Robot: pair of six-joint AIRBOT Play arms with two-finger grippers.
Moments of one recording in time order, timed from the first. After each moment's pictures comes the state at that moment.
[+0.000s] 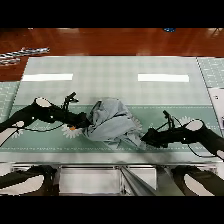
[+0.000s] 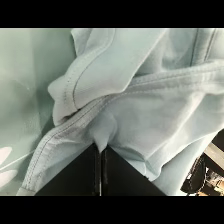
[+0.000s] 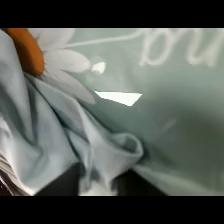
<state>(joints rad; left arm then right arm) -0.13 -1.37 0.64 0.60 -1.08 -1.11 0.07 -1.07 0.31 -0.65 1.00 1.36</state>
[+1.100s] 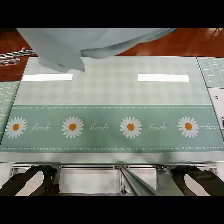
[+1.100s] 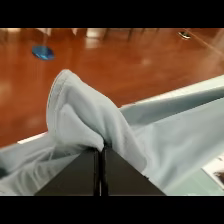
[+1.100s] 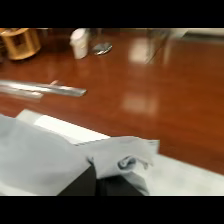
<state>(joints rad) 0.18 -1.00 1.91 0.66 -1.29 -1.30 0.04 -0.96 2.01 -1.11 1.34 1.48</state>
